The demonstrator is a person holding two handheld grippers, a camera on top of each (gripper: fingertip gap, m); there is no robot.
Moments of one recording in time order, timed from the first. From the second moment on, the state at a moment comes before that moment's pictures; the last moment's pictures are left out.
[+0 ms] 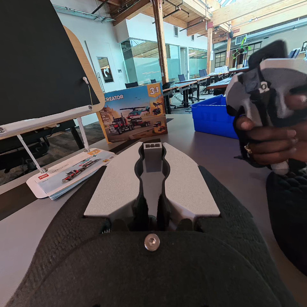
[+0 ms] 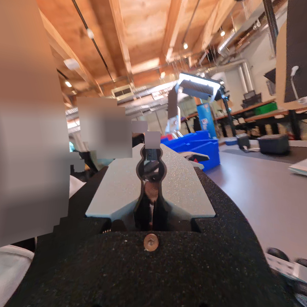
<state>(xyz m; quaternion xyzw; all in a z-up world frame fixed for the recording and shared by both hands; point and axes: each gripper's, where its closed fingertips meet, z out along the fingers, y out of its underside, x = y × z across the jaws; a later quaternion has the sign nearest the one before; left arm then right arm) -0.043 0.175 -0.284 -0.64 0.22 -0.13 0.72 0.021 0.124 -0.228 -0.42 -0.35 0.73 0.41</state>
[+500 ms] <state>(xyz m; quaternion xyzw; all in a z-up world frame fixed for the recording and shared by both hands) -0.044 0.178 -0.285 -0.64 0.22 -0.12 0.73 0.244 0.244 -0.192 -0.70 -0.30 0.13 0.64</state>
